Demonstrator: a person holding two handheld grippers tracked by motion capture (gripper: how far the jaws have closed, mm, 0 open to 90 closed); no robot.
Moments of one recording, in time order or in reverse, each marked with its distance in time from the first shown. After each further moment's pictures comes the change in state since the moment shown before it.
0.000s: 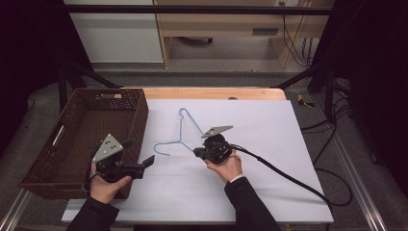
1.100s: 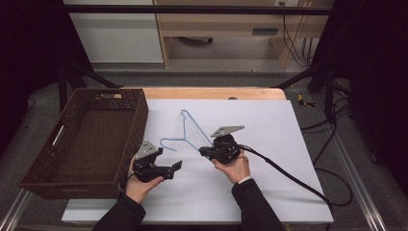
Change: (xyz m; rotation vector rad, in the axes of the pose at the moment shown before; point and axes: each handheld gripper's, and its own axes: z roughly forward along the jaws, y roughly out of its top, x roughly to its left) left arm -0.028 -0.031 0.087 0.118 -0.053 -0.107; right arm -0.009 -0.008 -0.022 -0.052 0.026 0.022
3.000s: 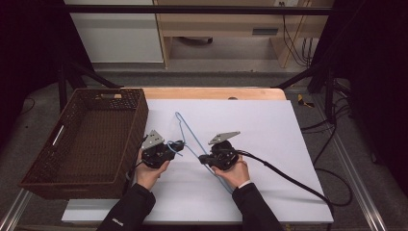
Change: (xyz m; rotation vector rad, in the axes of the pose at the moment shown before) left arm 0.010 0.015 0.028 -0.121 -0.092 0.049; right arm 0.002 -0.017 0.012 0.071 0.030 -0.025
